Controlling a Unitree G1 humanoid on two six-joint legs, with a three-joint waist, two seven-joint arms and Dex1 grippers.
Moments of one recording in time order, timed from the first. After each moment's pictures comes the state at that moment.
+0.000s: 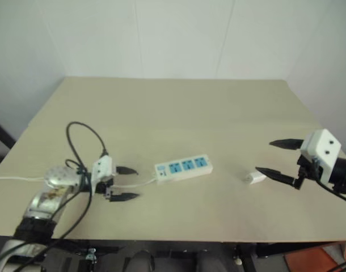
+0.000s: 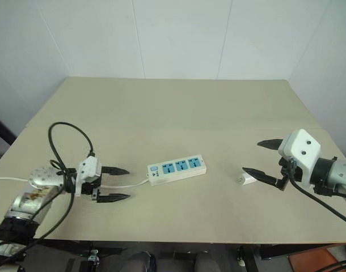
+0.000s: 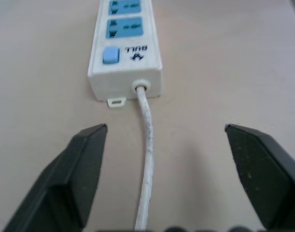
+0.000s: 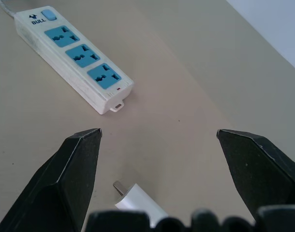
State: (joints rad) left arm -0.34 0.78 -0.06 0.17 -0.35 0.03 -1.37; right arm -0.06 -1.00 -0.39 -0.34 0.42 0.36 1.02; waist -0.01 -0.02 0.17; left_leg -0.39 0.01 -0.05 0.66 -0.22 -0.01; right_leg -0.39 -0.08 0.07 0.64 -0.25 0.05
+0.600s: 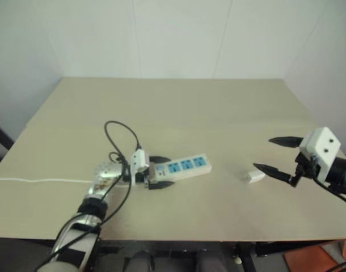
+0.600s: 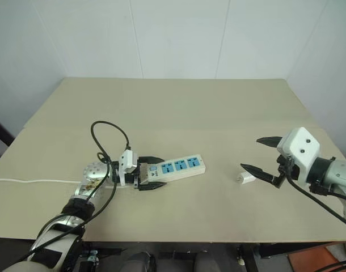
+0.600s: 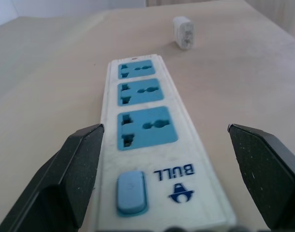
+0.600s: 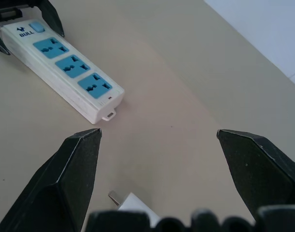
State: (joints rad) left arm -0.63 0.36 -0.12 0.75 -0.22 -0.37 -1.32; right arm -0.06 -0.97 -0.40 -0.39 0.44 0.39 0.96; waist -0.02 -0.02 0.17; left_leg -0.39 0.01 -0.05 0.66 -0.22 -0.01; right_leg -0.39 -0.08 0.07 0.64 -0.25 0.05
